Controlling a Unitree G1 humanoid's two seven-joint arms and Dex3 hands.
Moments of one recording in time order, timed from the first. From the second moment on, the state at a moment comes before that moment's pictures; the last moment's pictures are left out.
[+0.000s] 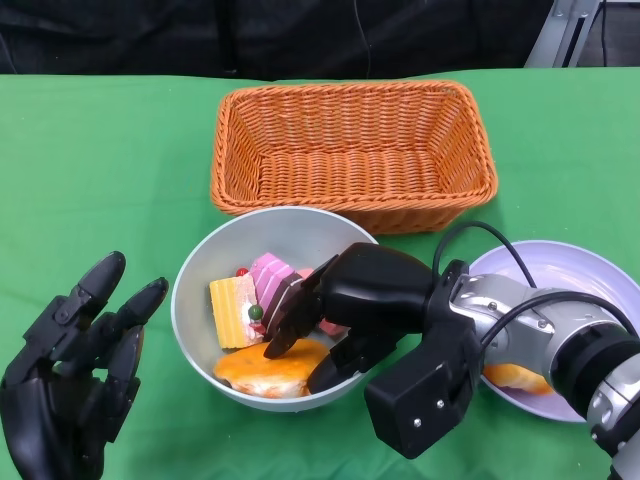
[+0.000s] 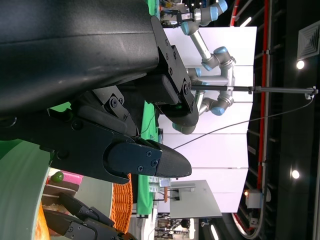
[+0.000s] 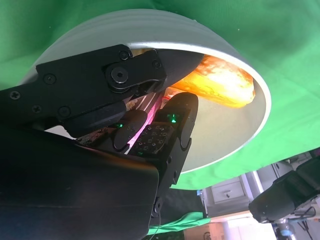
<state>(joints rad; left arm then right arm) 0.02 -0.15 0.20 0.41 -0.31 -0.92 -0.20 -0.89 -0.08 0.72 1.11 -0.77 -0.85 -0.13</state>
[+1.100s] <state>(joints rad) 0.02 -0.16 0.21 0.41 -0.29 -0.92 -0.19 -0.93 -0.03 0.73 1.14 -0.72 -0.81 0.03</state>
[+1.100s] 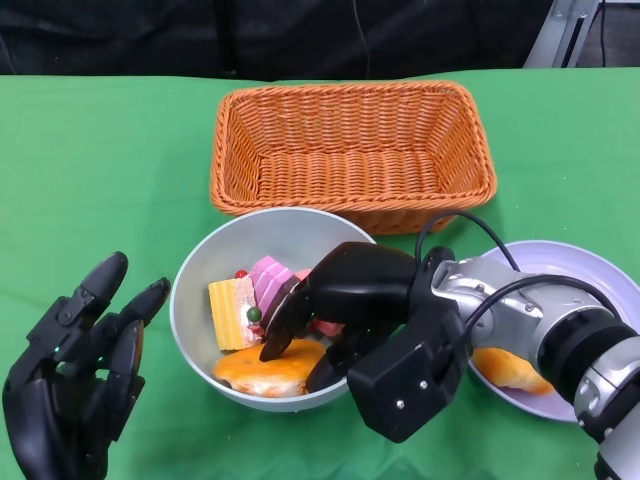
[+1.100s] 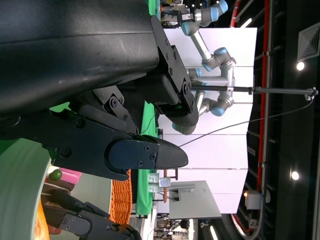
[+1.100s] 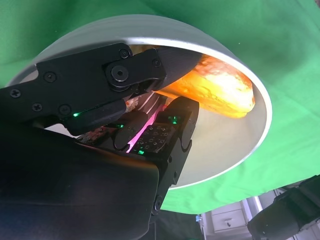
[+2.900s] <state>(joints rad) 0.02 -0.17 0.22 0.41 -0.29 -0.92 -0.18 -0.96 0.01 0.85 1.23 -0.88 -0.80 -0.38</state>
